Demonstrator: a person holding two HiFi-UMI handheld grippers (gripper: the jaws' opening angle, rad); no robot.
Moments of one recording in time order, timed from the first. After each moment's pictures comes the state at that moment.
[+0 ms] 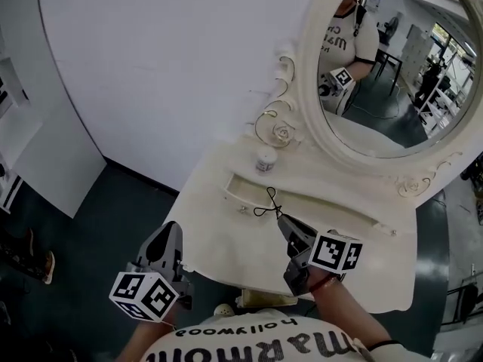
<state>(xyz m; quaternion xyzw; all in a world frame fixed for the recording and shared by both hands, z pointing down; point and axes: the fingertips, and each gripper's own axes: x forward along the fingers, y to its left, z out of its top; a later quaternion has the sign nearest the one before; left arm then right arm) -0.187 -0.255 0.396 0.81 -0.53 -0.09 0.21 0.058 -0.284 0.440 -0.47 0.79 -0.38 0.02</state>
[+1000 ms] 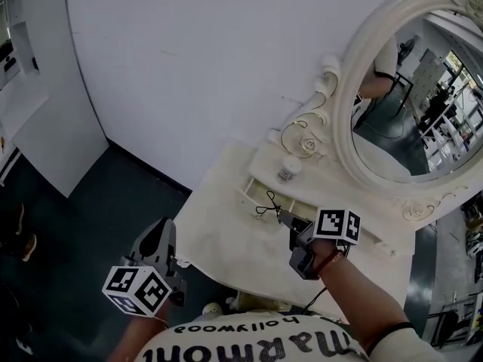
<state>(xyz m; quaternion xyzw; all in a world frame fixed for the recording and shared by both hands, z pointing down) -0.251 -0.267 0.418 0.78 -0.57 -0.11 0.24 0.024 -0.334 0.477 -0.45 0.73 -0.50 -0.08</state>
